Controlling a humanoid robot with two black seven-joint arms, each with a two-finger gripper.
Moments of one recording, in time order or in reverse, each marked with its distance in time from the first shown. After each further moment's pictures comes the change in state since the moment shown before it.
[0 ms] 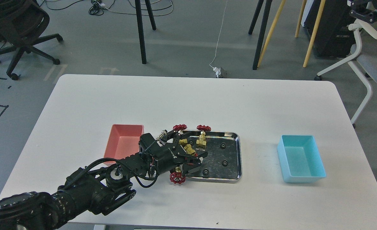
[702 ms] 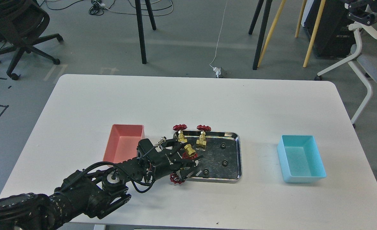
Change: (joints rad) left arm 0.011 0.018 0.053 0.002 0.003 0.000 -0.005; right arm -0.007 0.005 -0.001 -0.001 -0.035 0.000 0.003
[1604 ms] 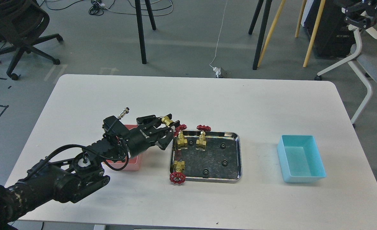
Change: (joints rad) left arm -0.049 0.333 -0.030 -0.299 -0.298 0.000 0.009; right arm -0.005 0.037 0.000 -0.032 -0.018 -0.002 0.001
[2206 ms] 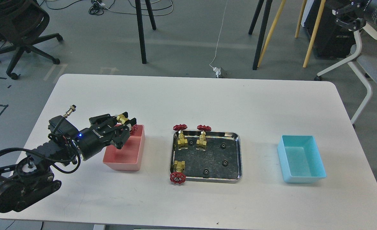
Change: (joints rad) left arm 0.087 0.257 0.007 -0.113 -0.064 0.000 0.002; right arm 0.007 0.057 0.000 -0.037 -0.014 -0.002 0.001
